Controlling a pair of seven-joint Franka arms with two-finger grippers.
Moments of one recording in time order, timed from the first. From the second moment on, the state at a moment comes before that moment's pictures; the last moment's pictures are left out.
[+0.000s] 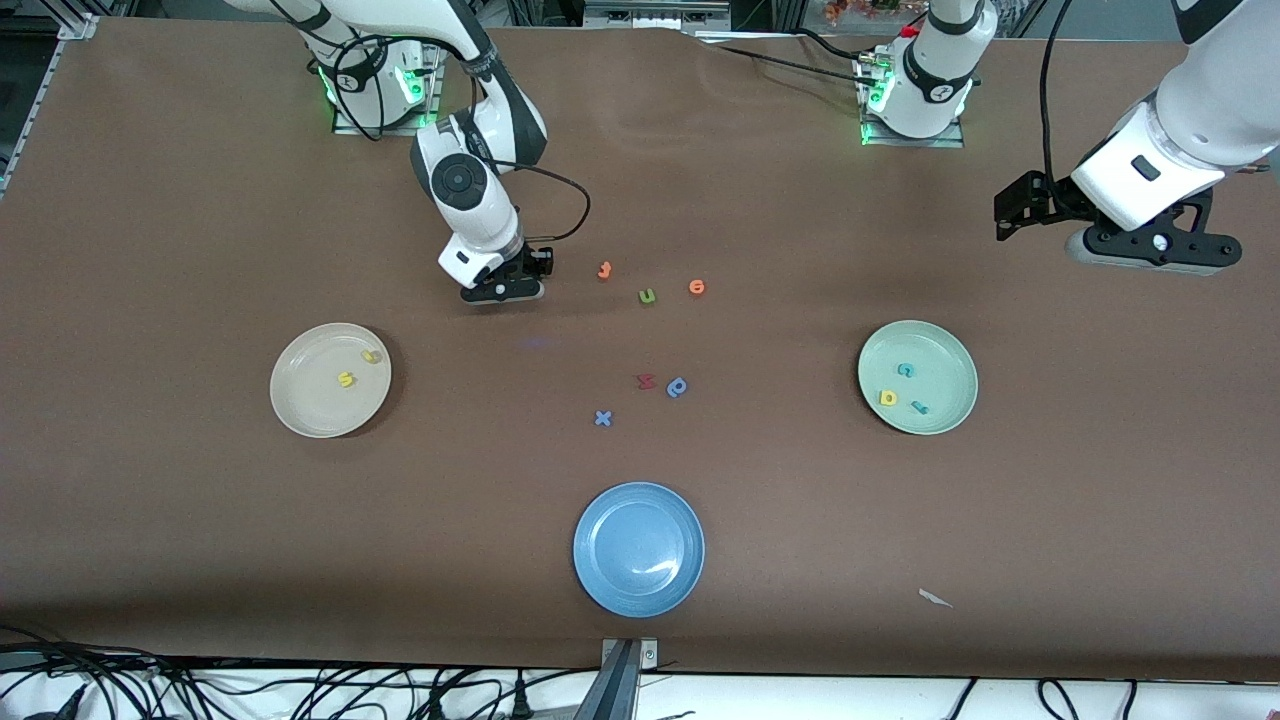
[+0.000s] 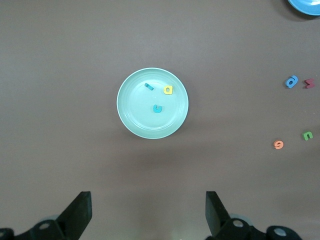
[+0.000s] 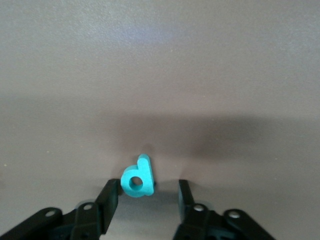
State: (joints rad) left arm -0.04 0.00 -0.12 -1.64 0.00 1.53 -0.05; right arm 0.86 0.38 -0.18 -2.33 0.29 2.63 0.34
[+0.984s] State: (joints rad) left arm -0.03 0.00 -0.12 -1.64 0.00 1.53 -0.05; right arm 0.86 0.39 -0.18 -2.30 0.29 2.62 0.34
